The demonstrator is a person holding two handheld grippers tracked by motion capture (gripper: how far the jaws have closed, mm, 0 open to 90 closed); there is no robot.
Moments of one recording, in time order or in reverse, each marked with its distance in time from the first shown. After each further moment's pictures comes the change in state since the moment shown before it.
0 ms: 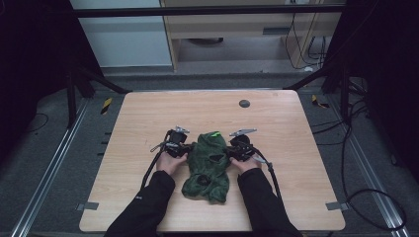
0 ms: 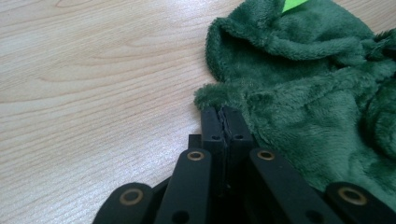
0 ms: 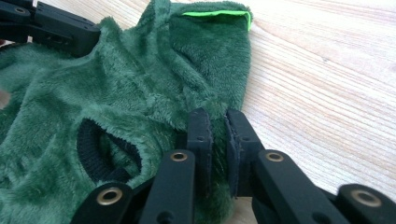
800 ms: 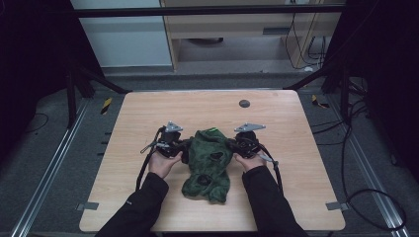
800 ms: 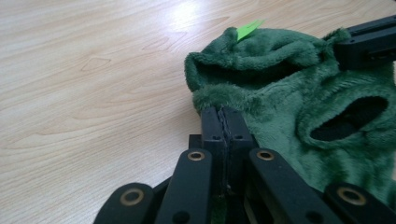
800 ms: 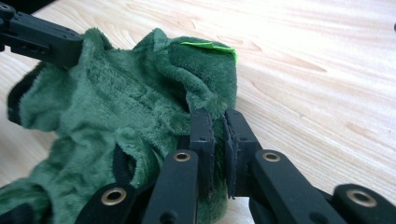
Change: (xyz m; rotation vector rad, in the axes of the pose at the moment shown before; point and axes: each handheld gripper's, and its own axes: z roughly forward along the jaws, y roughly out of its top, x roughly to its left) left arm -0.016 0.008 -0.064 -0.147 -0.040 0.053; right arm 0.005 0.016 -0.043 -0.149 0.030 -0.069
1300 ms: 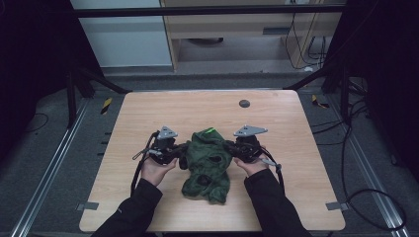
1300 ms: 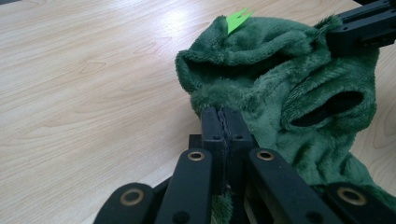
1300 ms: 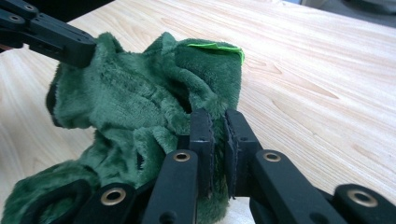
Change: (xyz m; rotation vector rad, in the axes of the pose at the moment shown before) left arm -0.012 -0.009 -0.034 -0.024 -0.025 0.039; right arm 0.020 0.004 -0.028 -0.048 0.049 -0.103
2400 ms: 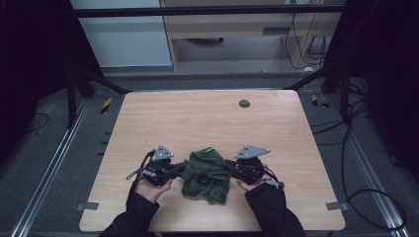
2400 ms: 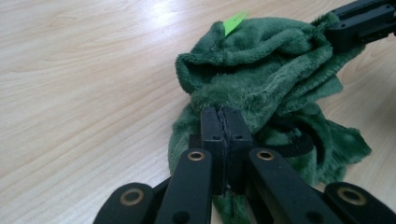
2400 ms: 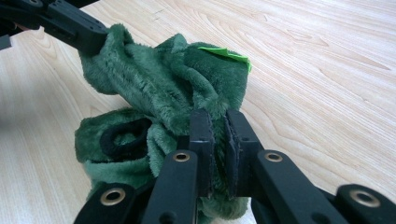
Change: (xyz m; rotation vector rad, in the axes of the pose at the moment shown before) left arm -0.029 -0.041 -0.028 0.053 -0.040 0.005; right arm 0.033 -0.038 -0.024 0.018 0.082 -0.047
